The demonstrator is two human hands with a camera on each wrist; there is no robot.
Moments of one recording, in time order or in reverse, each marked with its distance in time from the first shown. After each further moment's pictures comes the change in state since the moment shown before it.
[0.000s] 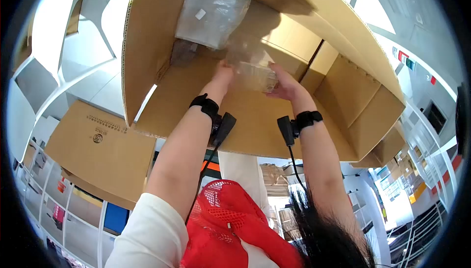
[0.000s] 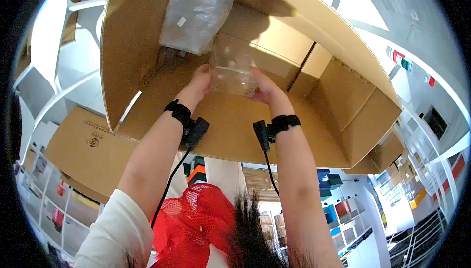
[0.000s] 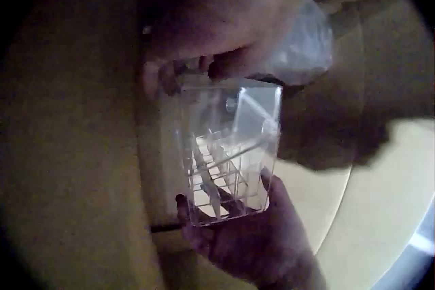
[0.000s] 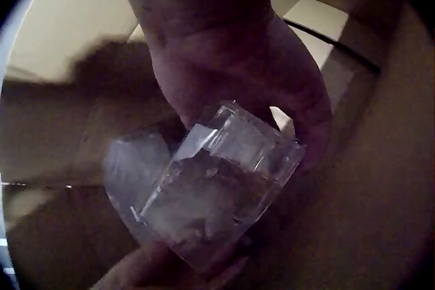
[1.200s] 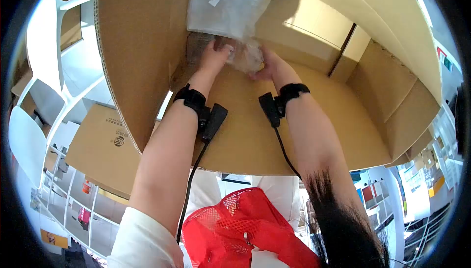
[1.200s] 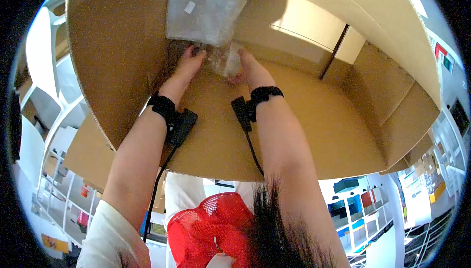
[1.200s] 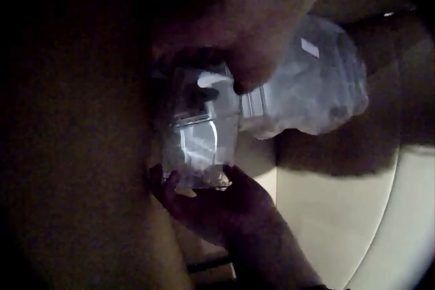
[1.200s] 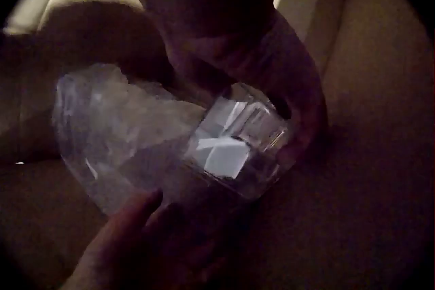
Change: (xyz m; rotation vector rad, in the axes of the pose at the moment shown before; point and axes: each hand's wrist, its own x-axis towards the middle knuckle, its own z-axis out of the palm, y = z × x) left_hand 0.042 0.017 -0.091 0.604 0.432 0.330; right_hand 0.144 0.008 0.097 0.568 -0.203 0.142
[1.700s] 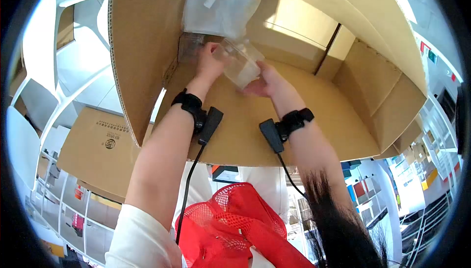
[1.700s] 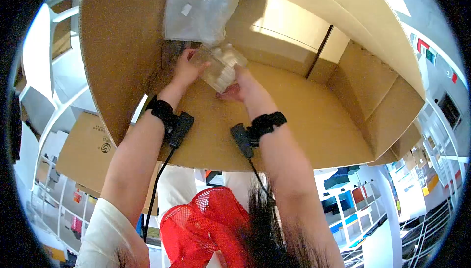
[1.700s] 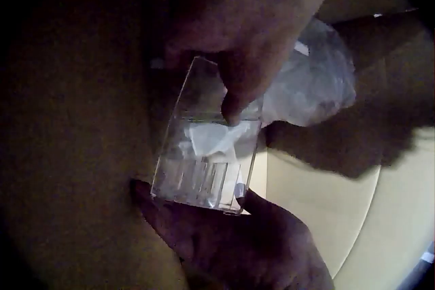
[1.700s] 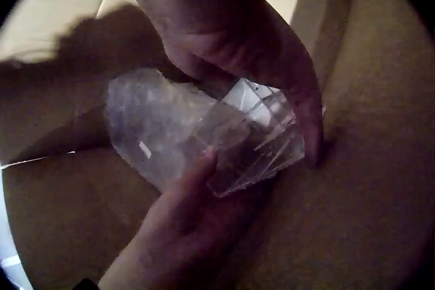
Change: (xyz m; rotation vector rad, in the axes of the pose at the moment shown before) left_hand -0.022 -0.001 0.004 -0.032 -0.028 0.247; right_hand -0.083 0.026 0.011 0.031 0.122 0.043
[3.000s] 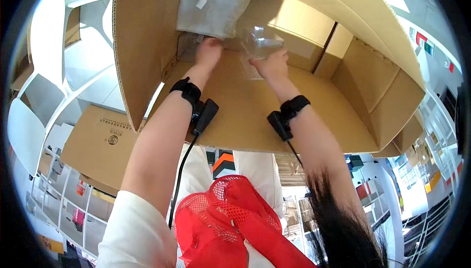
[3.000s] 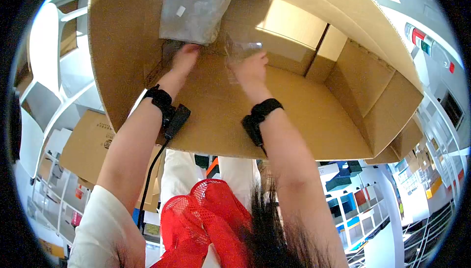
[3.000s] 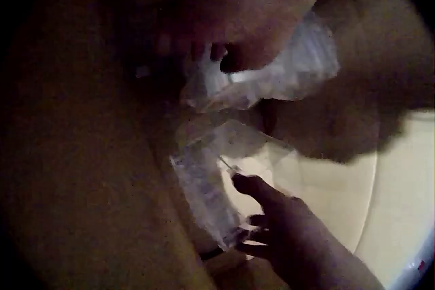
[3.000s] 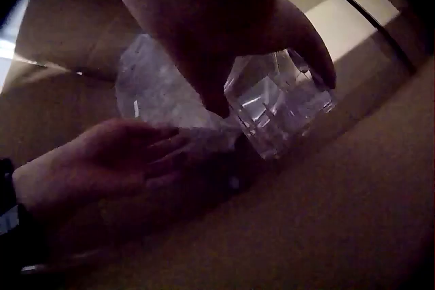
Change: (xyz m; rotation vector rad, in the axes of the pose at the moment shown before) left_hand 0.008 0.027 -0.003 -0.118 -0.148 -0.229; right_hand -0.031 -0.014 -0.010 -1.113 0.790 -0.768
